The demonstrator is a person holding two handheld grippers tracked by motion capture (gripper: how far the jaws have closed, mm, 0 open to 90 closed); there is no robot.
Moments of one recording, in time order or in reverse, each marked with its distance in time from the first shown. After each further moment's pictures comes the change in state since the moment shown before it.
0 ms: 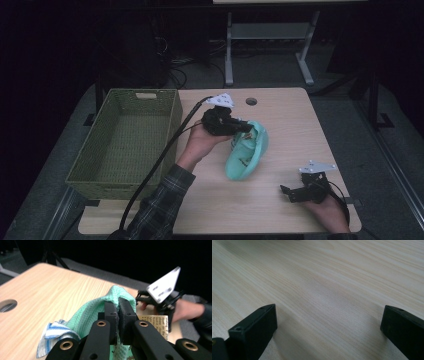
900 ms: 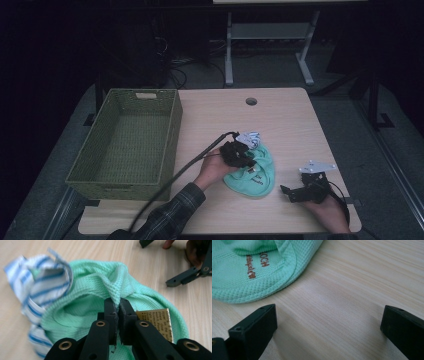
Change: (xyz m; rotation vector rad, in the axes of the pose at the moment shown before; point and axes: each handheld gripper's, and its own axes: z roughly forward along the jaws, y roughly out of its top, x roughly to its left) left arm -0.009 -0.088 0.089 0.304 0.011 -0.003; right arm 0.000 0.000 0.000 -0.001 -0.001 -0.002
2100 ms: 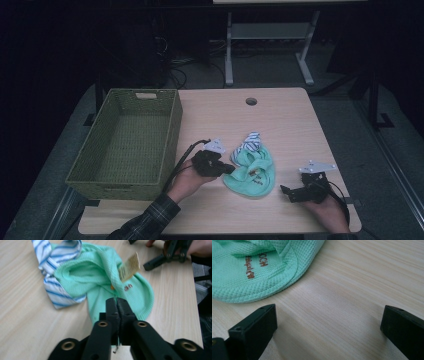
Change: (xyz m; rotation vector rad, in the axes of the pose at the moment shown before) left arm -0.020 -0.047 -0.071 -0.079 0.012 -0.064; right arm 0.000 0.000 0.000 0.000 0.000 0.001
